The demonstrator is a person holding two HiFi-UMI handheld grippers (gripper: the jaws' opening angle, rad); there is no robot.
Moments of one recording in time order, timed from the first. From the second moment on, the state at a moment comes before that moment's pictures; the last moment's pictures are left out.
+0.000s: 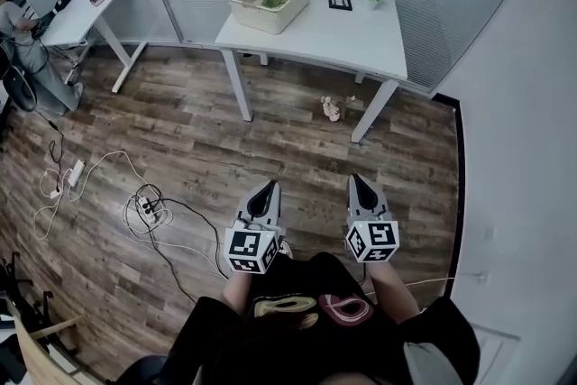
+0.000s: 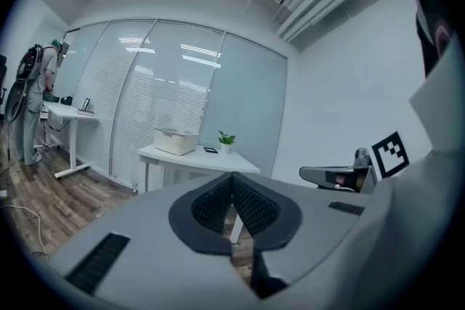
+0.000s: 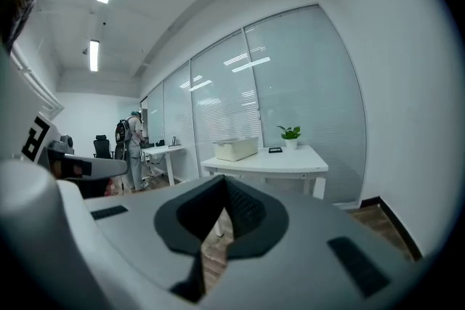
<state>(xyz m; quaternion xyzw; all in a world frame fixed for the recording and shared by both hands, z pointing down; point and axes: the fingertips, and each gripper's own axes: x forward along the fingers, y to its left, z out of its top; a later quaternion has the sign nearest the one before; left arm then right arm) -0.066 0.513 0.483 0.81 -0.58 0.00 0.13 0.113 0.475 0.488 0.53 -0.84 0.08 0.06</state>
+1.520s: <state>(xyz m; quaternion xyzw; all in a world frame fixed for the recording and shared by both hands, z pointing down) -0.095 0.261 0.500 0.72 -0.67 0.00 0.17 0.049 0.164 0.505 0.42 -0.90 0.11 0.07</state>
